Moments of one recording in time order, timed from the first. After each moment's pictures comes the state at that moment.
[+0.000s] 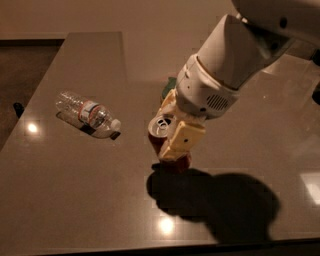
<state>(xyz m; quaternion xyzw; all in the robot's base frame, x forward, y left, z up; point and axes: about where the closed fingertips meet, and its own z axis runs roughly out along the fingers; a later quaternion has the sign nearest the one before) 0.404 -0.021 0.928 -0.71 0.65 0.19 0.19</state>
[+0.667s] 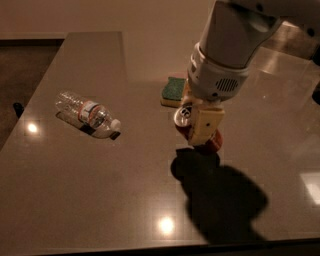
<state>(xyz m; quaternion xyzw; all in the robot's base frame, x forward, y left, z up) 0.443 -0.075 0.927 -0.74 0.66 0.05 0.11</state>
